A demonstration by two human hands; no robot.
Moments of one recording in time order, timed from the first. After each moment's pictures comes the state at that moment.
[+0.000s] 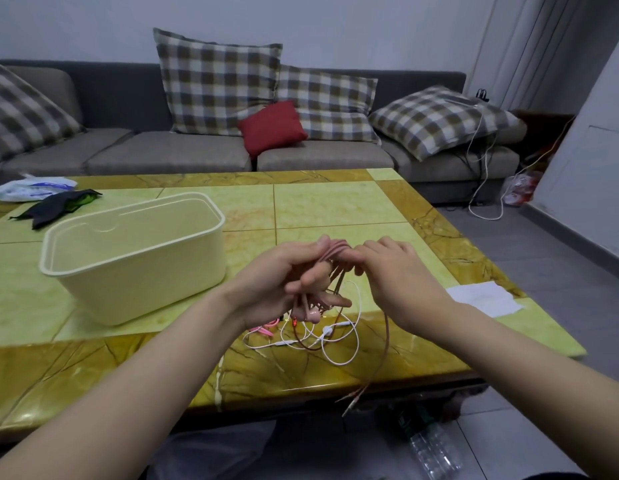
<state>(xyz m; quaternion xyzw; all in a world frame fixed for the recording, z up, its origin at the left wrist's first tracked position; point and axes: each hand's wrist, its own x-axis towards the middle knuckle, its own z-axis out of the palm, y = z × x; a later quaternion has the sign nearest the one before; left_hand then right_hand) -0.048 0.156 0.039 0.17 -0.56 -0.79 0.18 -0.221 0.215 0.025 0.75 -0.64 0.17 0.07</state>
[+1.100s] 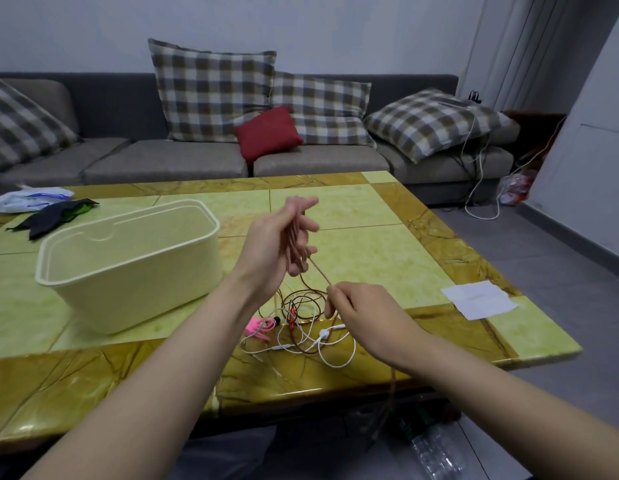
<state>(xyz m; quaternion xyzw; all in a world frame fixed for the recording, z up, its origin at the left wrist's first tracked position) -0.069 0.134 0.044 0.27 -0.57 -0.64 0.44 -0.190 0.234 0.016 0.67 -0.67 0.27 -0.17</state>
